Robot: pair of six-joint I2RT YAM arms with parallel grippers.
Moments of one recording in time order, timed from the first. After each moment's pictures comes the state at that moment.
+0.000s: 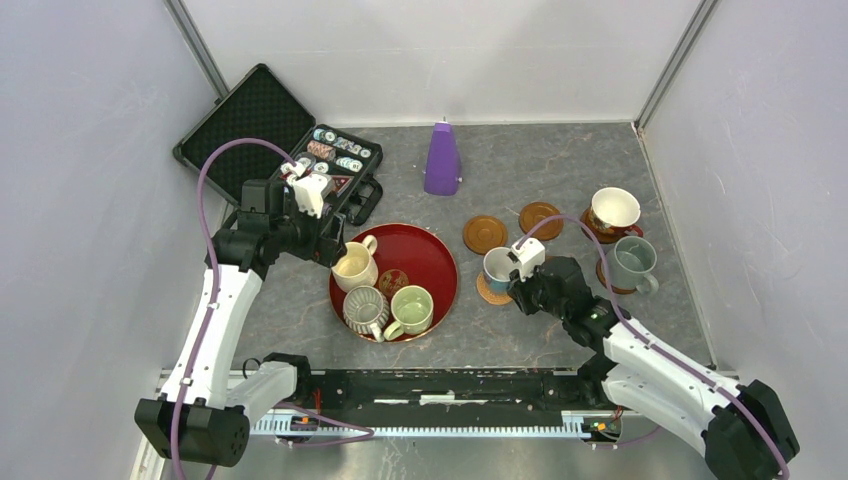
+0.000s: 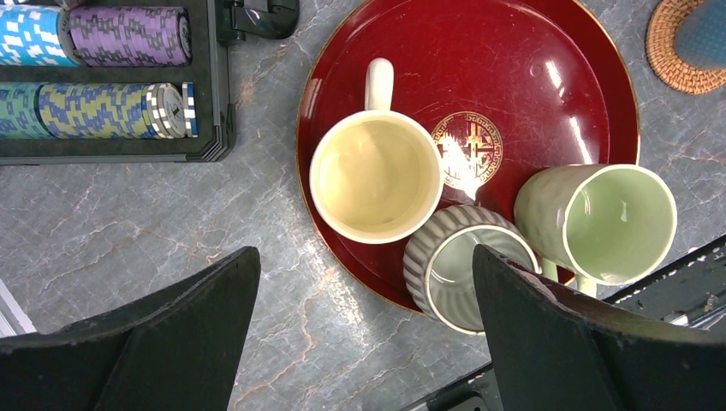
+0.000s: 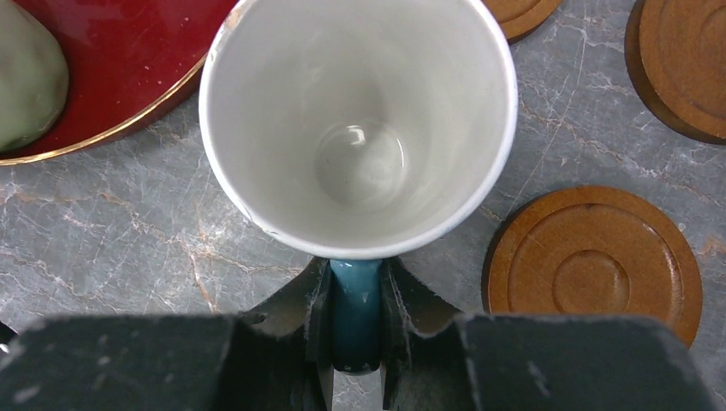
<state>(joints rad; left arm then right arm) -0.11 1.01 1.07 -0.88 0.29 0.22 0.61 0.81 0.34 -0.13 -0.02 0.01</state>
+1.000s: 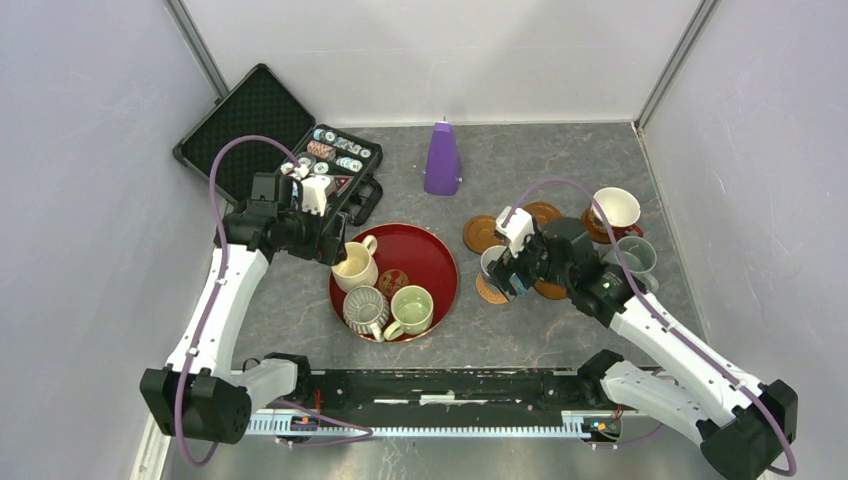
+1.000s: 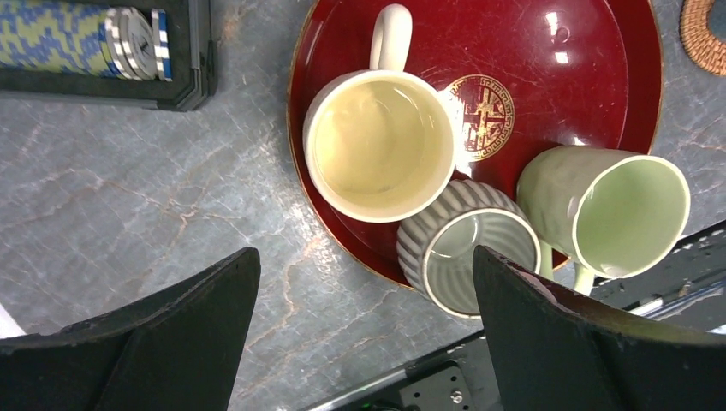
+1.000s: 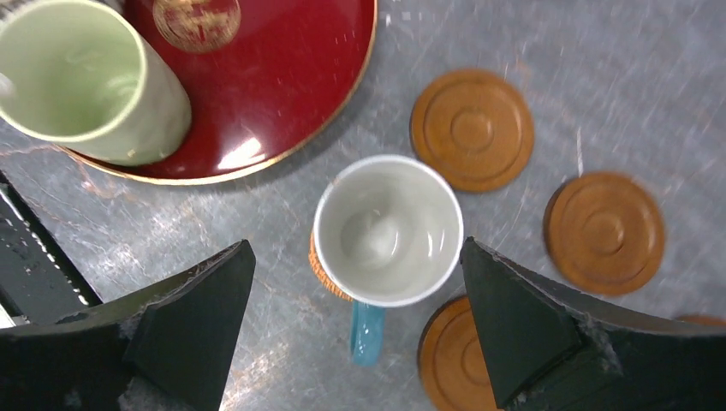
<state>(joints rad) -0.11 1.12 1.11 -0.96 0.25 0.19 0.61 0.89 0.70 -0.40 -0.17 -0.22</state>
